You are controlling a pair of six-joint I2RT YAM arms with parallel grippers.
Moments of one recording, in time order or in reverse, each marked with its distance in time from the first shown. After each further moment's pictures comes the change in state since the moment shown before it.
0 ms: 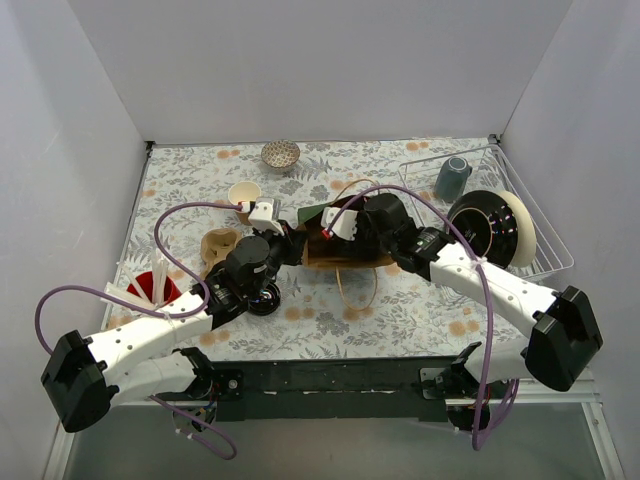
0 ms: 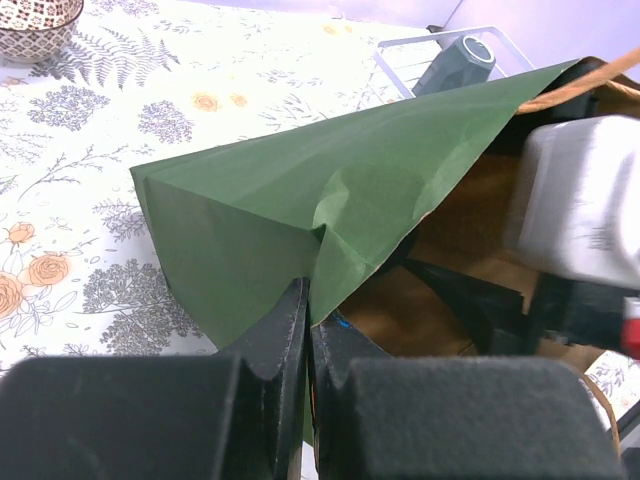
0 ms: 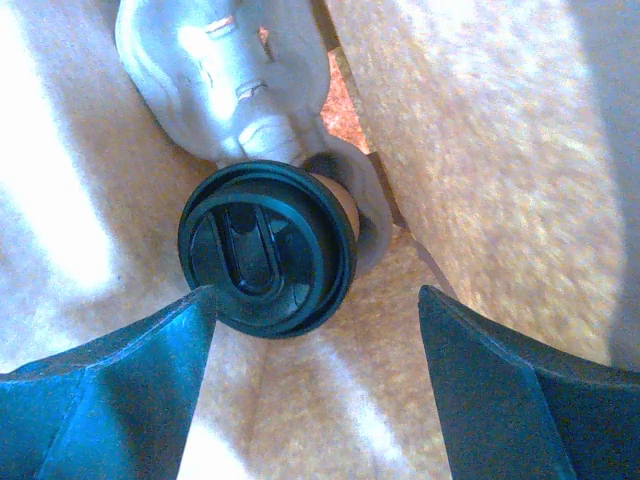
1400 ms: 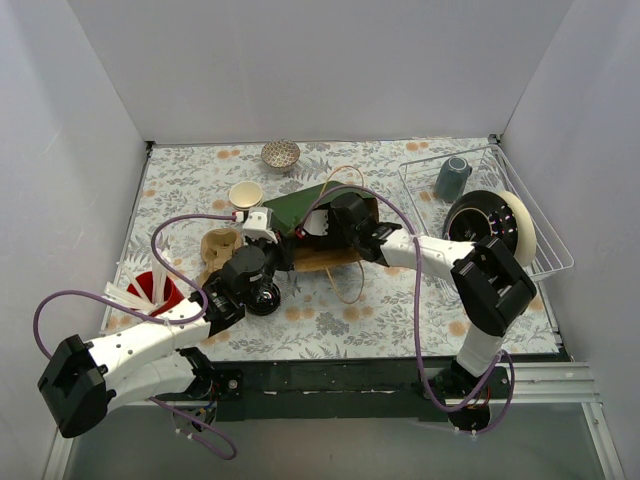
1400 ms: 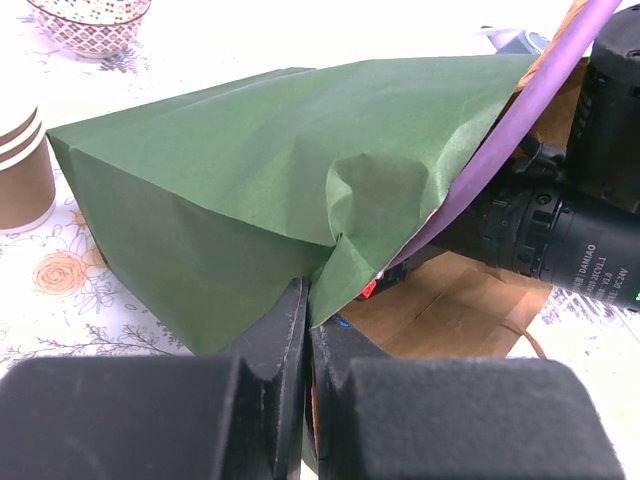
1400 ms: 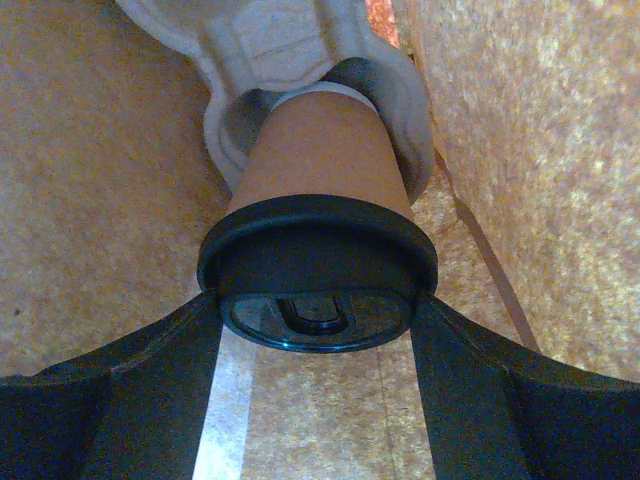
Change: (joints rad) left arm 0.009 -0.040 -0.105 0.056 -0.051 0.043; right arm 0.003 0.388 0.070 0.336 0.079 -0.159
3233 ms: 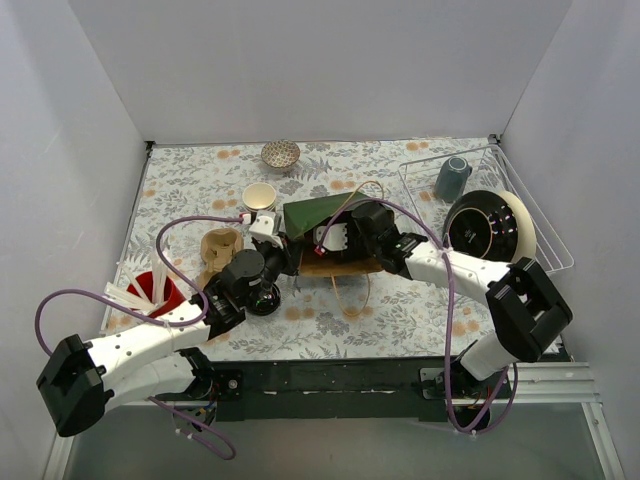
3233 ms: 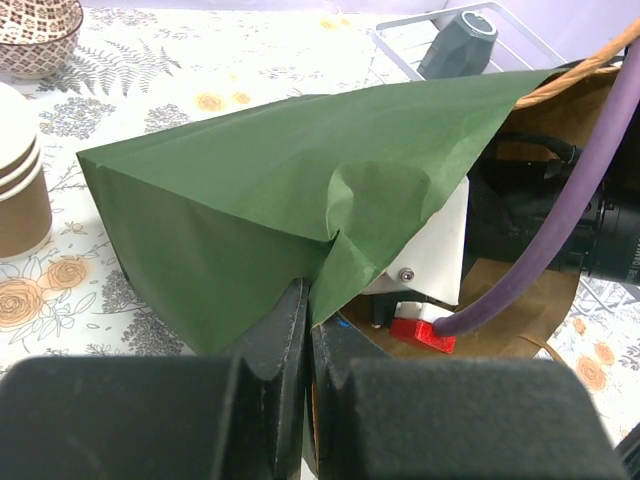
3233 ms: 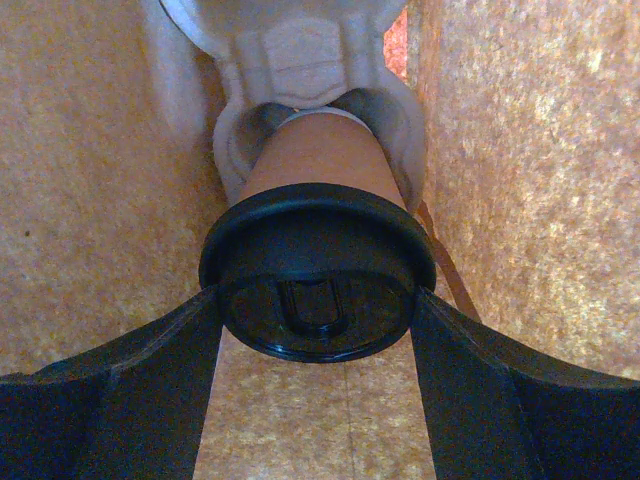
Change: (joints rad) left arm -0.031 -0.010 -0.013 0.053 0.068 0.056; right arm -0.025 -0.210 -0.164 -0.085 -0.053 -0.129
